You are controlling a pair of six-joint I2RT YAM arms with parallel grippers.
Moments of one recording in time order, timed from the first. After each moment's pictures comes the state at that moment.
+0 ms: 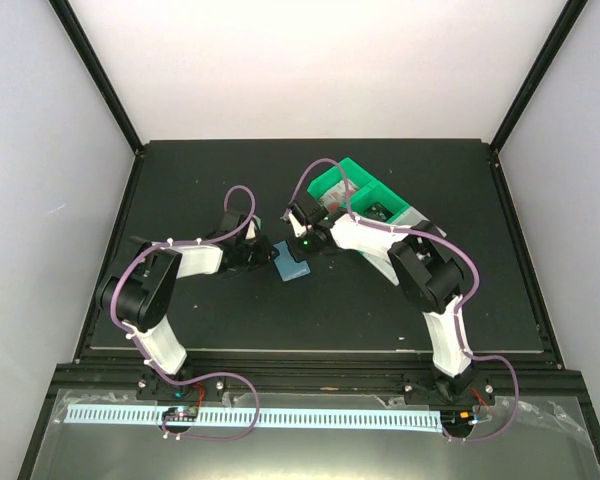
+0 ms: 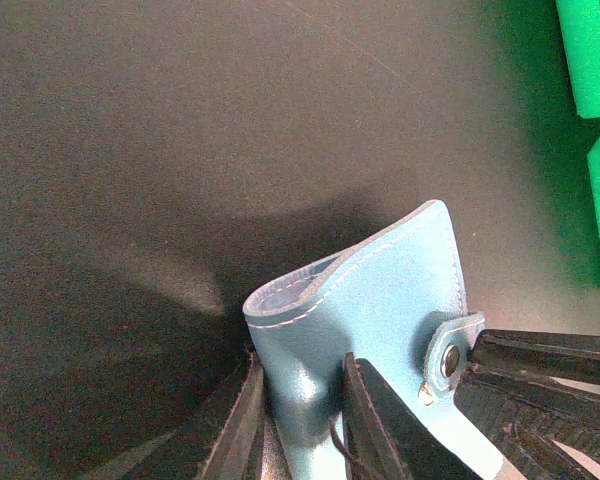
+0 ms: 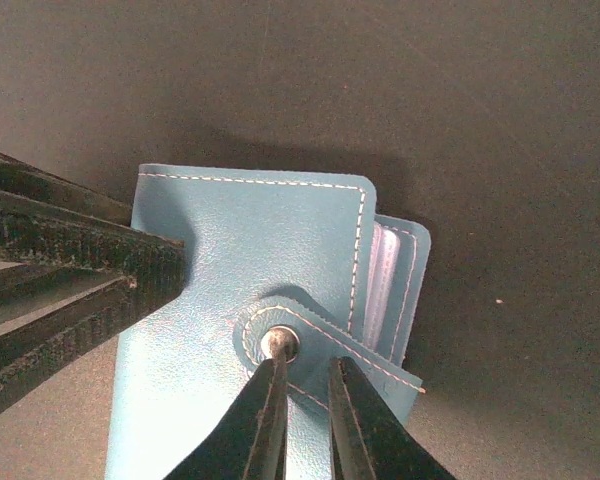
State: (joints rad) left arm -0.37 1.72 0.76 0.04 0.33 -0.74; right arm 0.76 2.08 1.47 -0.48 -0.14 0.25
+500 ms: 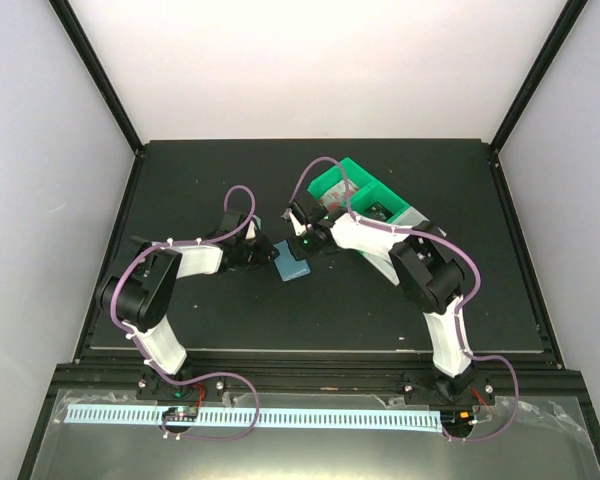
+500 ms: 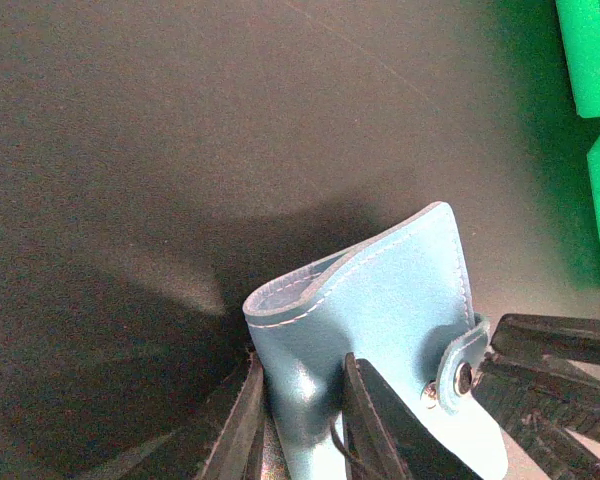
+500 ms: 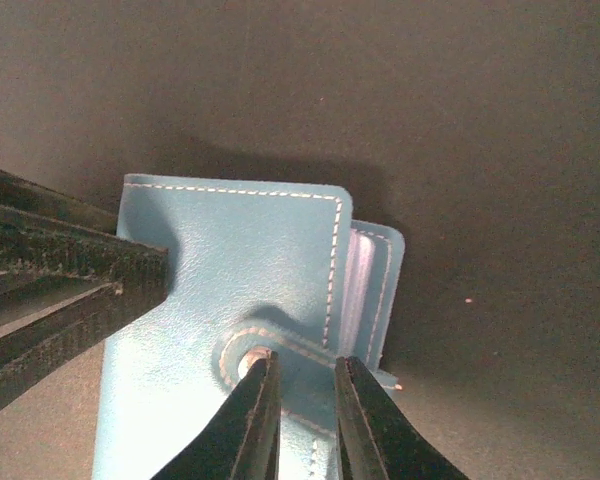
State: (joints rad) left arm -0.37 1.72 0.76 0.04 0.34 -0.74; right arm 0.76 2.07 1.47 -0.50 -0.10 0.24
